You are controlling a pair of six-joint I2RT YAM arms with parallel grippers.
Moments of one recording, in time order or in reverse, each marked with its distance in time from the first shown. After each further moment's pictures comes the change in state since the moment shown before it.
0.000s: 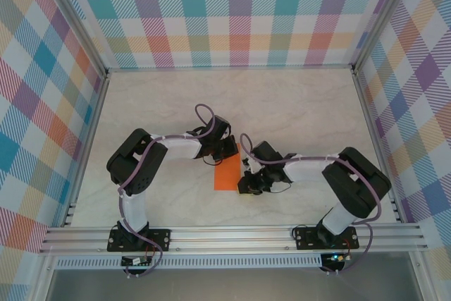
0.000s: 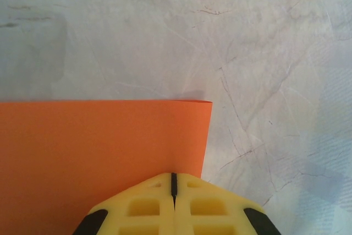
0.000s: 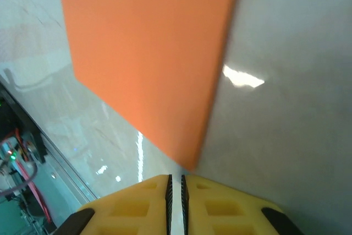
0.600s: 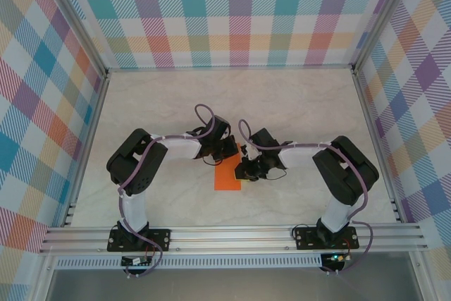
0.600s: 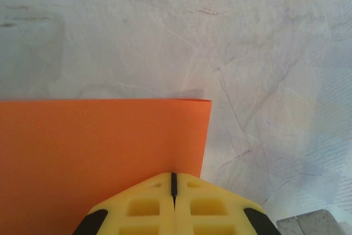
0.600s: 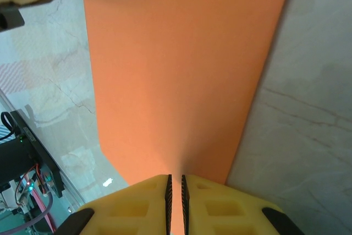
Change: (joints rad) left arm 0.000 -0.002 -0.006 0.011 0.006 -0.005; right arm -0.083 0.153 0.162 0.012 -0.025 -0.049
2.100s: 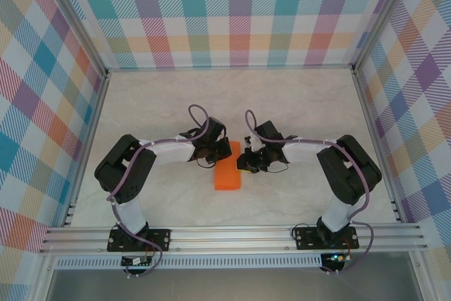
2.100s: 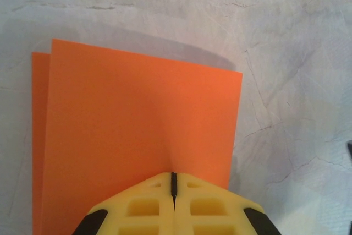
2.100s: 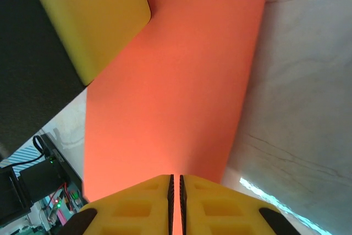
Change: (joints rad) left arm 0.000 -0.116 -0.060 -0.090 -0.067 0.026; right arm -0.069 -0.002 0.044 0.005 -0.020 0.047
